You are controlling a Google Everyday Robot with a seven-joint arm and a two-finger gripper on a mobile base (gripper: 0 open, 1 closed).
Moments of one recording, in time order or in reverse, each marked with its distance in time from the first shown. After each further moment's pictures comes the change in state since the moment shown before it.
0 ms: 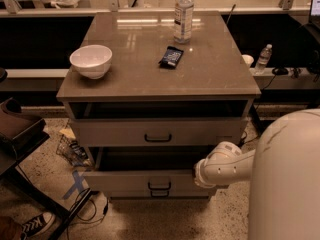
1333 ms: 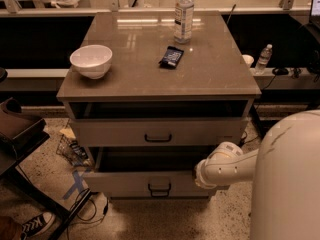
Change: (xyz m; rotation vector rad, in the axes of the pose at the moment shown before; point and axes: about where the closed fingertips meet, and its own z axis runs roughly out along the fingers) arm -0.001 -0.001 -0.005 0.000 0.000 0.000
